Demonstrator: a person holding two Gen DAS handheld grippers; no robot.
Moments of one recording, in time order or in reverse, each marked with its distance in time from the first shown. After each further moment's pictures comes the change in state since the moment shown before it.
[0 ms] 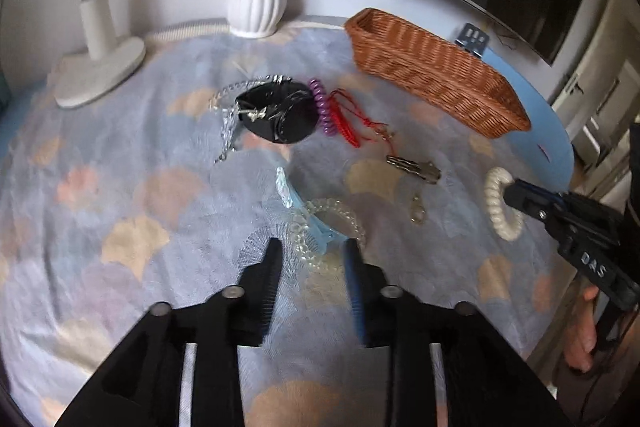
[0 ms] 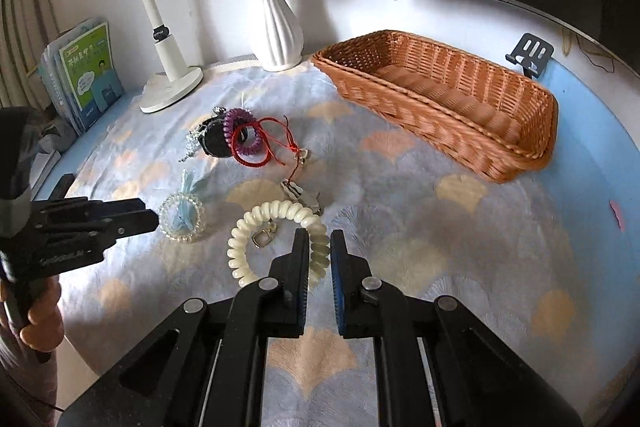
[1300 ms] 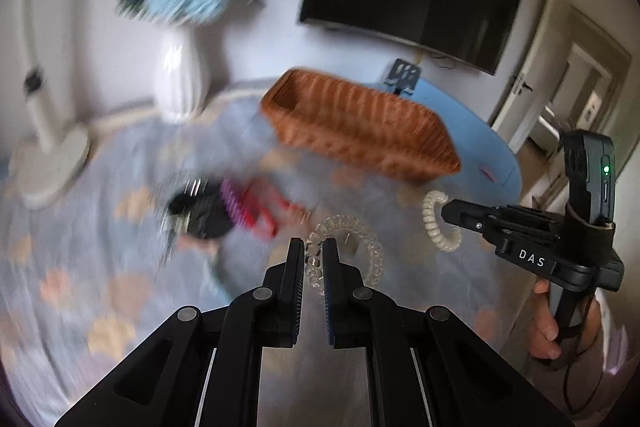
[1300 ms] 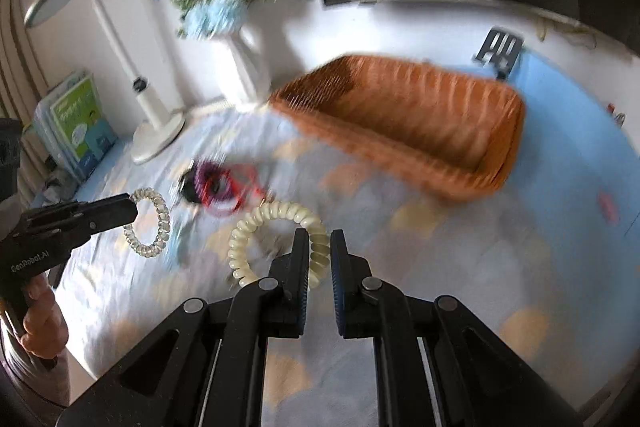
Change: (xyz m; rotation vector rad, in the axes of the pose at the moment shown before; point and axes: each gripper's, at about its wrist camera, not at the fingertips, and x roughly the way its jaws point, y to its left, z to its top) left arm -0.033 -0.060 0.059 0.182 -0.136 -0.145; right arm -0.025 -0.056 0.037 0.129 -0.075 0.006
